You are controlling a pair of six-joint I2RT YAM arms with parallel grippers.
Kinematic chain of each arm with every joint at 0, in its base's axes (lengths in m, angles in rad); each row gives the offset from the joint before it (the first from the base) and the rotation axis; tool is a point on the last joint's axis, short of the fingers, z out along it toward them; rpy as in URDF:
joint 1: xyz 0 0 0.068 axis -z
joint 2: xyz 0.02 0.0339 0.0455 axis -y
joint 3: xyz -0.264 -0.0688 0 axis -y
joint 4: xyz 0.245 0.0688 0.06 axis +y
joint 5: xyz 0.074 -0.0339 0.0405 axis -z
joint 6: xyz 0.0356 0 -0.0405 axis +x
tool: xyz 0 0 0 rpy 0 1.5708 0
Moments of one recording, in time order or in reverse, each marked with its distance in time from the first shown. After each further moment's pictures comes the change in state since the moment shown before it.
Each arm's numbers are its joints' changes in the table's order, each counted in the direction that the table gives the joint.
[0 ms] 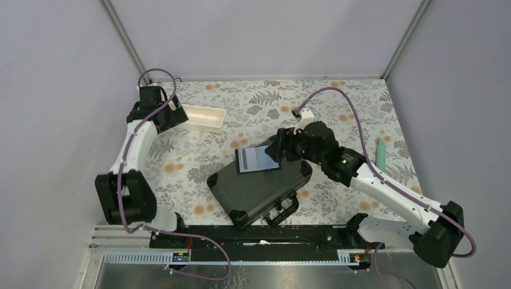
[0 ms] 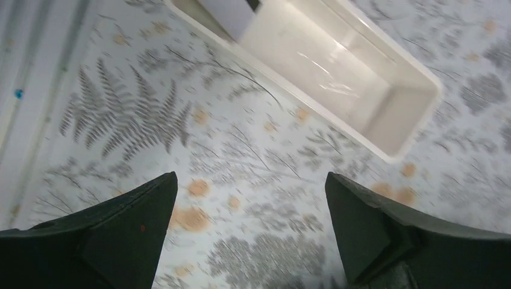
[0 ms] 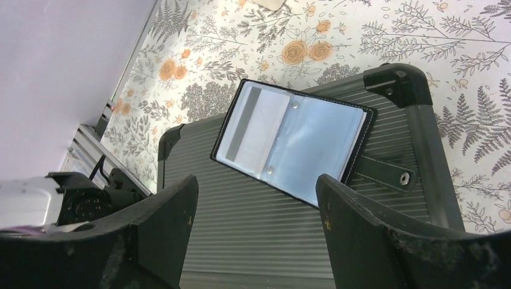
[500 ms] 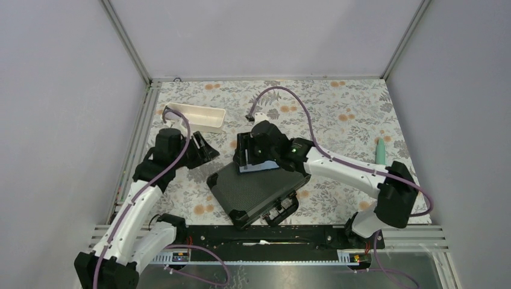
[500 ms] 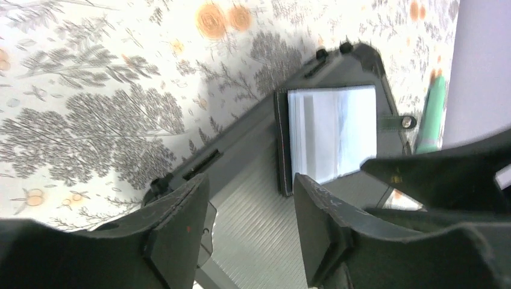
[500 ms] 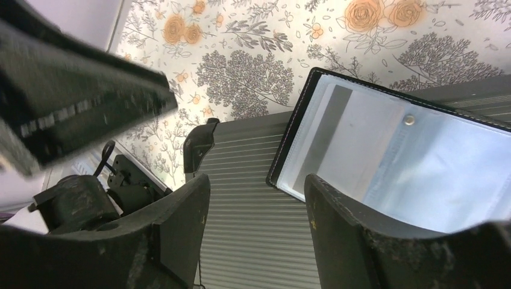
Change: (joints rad) left arm 0.351 0.579 -0.471 -0.054 0.257 -0.283; right arm -0.207 -0.435 0.304 0.056 0.084 0.102
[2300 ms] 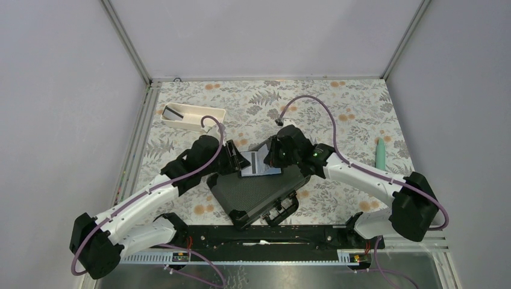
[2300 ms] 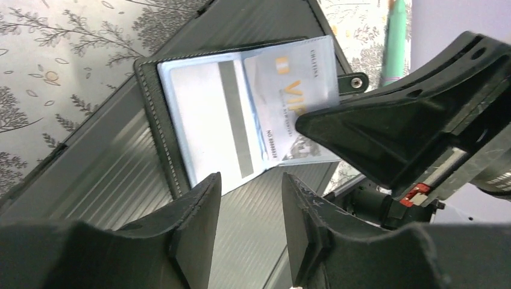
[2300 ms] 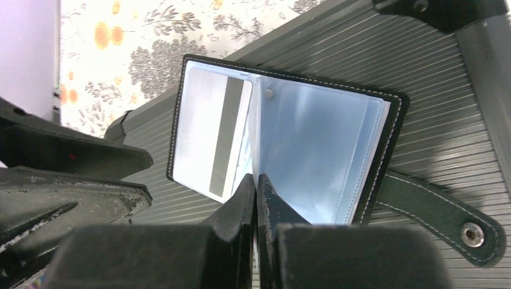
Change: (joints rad) left arm 0.428 -0.165 -0.006 -0.229 -0.142 -0.197; right arm 0.154 0.211 -0.309 -0.041 -0.057 0.077
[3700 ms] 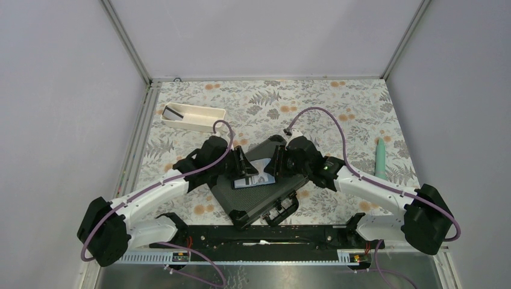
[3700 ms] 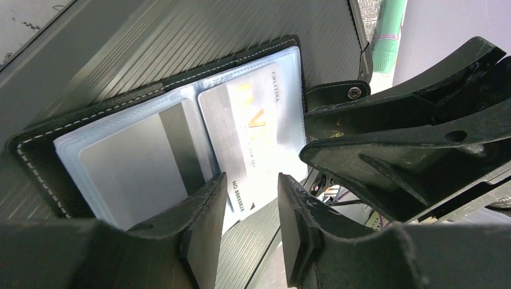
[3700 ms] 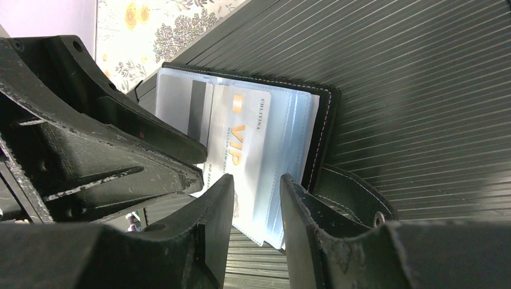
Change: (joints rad) left arm 0.000 -0.125 -0.047 -0.080 0.175 -0.100; right arm 0.001 0.124 -0.180 -0.113 -0.064 0.064
